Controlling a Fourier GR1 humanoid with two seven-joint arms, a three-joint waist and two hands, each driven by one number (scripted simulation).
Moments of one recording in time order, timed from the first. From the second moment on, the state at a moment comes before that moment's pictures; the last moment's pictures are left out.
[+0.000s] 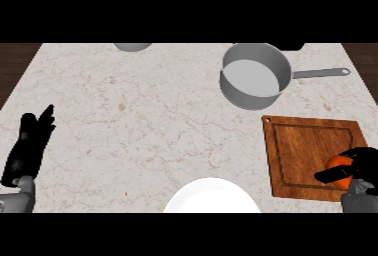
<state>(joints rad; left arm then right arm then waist) -0.07 0.36 0.07 -1.46 -0.10 0.13 0.39 -0.08 -0.21 -0.20 -1.45 1.01 0.05 0.93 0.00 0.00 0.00</state>
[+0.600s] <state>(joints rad) -0.11 0.36 0.07 -1.45 -0.10 0.11 0.38 -0.17 -0.66 -0.17 -1.31 0.83 0.25 0.11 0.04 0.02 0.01</state>
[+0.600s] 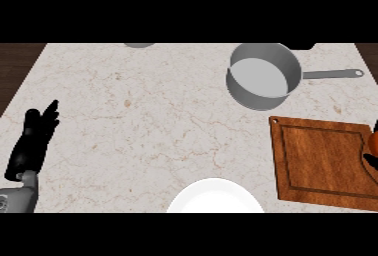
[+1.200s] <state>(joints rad) -0.10 0.34 0.06 -1.44 -0.11 0.12 0.37 -0.39 -0.88 -0.45 -1.01 0.54 0.16 -0.56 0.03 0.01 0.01</state>
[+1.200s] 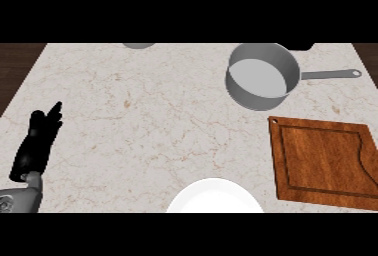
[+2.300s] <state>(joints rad) -0.11 0.34 0.09 -1.44 -0.13 0.10 0.39 -0.96 -0.87 -0.28 -0.75 0.53 0.36 -0.51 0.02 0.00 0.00</state>
